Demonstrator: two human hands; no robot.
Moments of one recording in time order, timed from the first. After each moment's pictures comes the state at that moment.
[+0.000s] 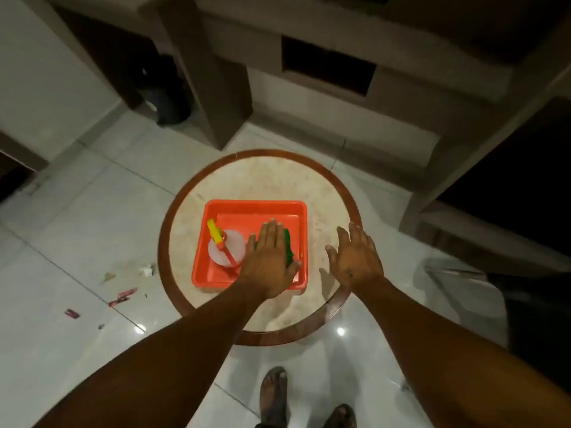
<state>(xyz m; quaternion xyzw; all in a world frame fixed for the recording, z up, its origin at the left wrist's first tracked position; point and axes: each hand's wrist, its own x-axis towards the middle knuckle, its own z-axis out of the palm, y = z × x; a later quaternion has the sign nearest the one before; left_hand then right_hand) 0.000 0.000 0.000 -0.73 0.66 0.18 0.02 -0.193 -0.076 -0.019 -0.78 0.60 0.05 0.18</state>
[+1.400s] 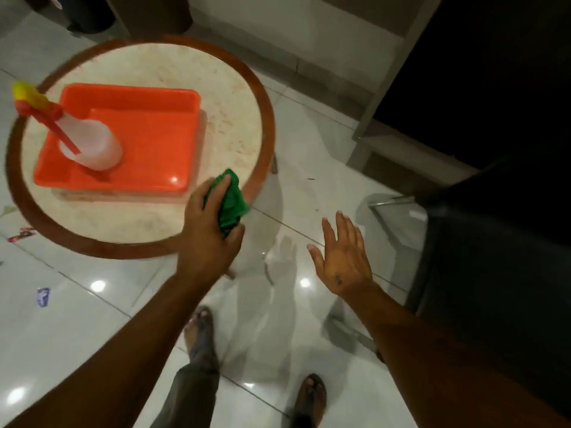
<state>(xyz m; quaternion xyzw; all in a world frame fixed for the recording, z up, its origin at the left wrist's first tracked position) -0.208 0.087 -0.062 -0.76 0.51 0.21 -0.35 -0.460 0.016 -0.146 -0.80 0.55 0.13 0.19</state>
